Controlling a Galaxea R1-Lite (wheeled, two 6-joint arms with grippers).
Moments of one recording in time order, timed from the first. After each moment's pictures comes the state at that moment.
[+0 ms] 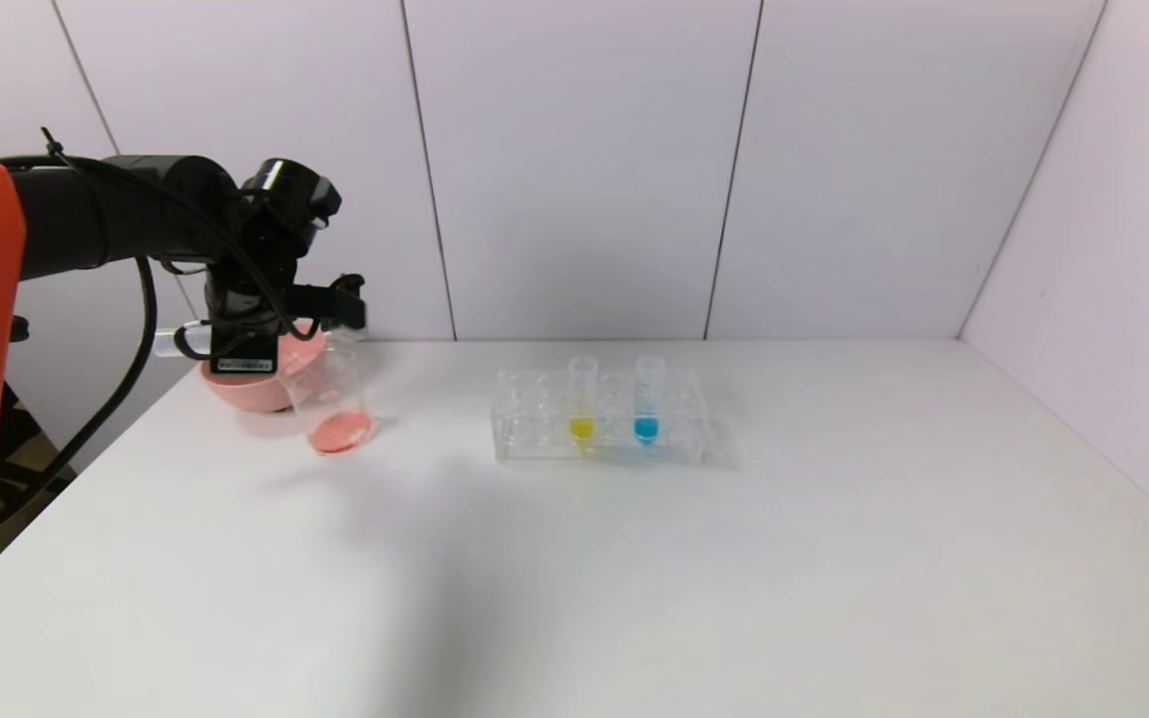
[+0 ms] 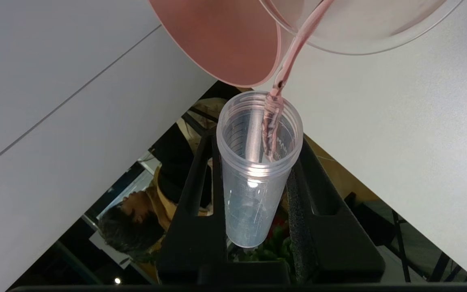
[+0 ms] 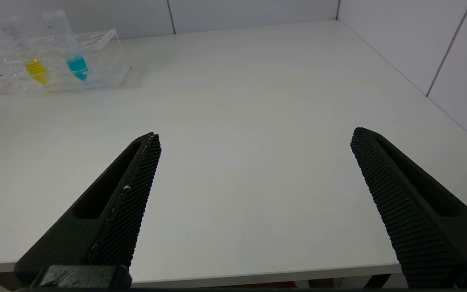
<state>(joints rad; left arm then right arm) -0.15 2.15 -2.00 0.78 0.65 1.23 0.00 0.00 0.00 0.00 -0.04 0.09</state>
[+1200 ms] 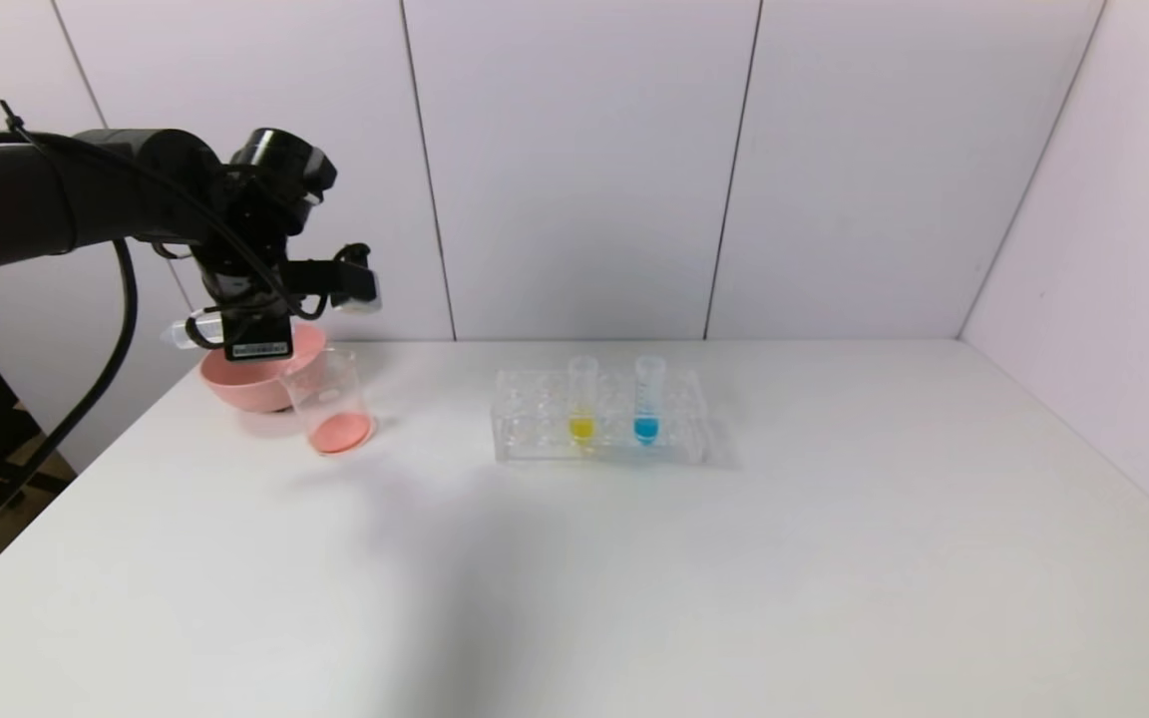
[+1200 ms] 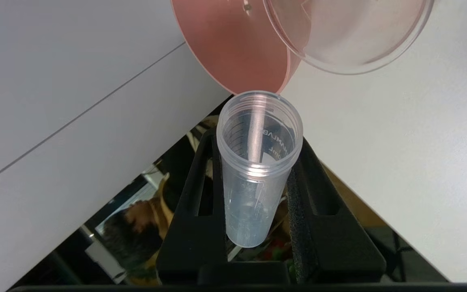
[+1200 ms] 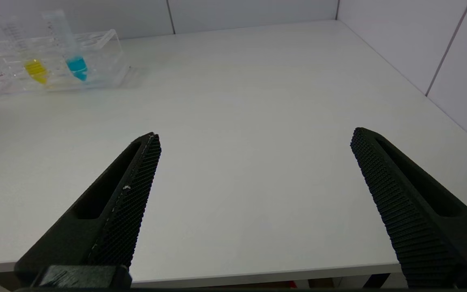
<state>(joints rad) -0.16 2.10 -2.00 0.75 0.55 1.15 0.00 0.00 0.00 0.00 -0.04 0.09</state>
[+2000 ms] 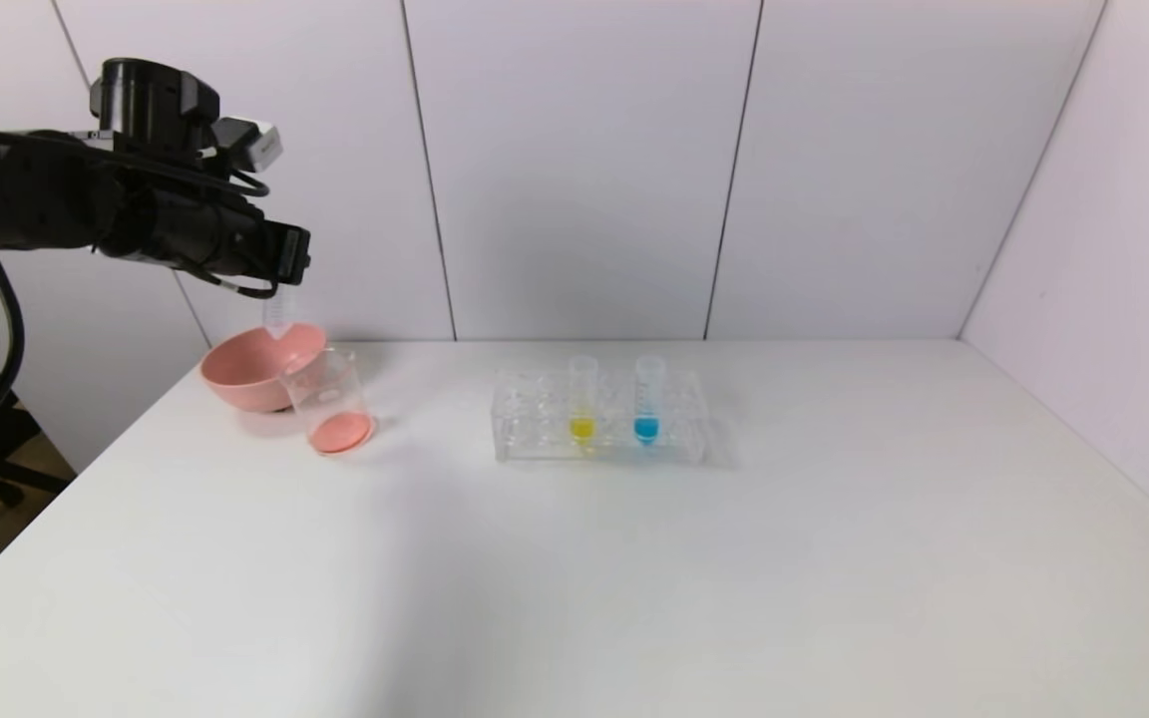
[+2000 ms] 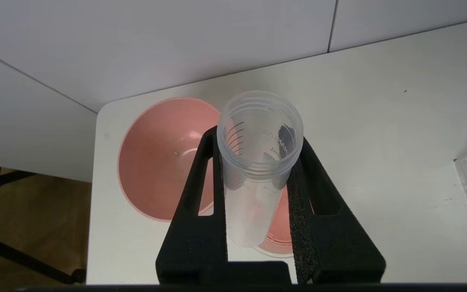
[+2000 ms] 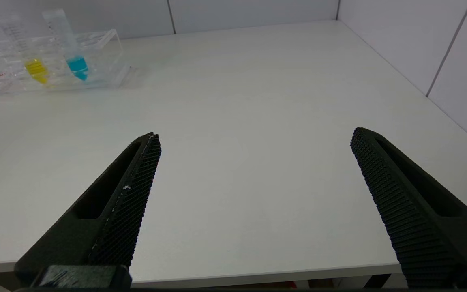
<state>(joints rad) -0.06 1.93 -1.74 0.24 0.06 0.16 0.00 0.00 0.00 0.00 -0.04 0.09</state>
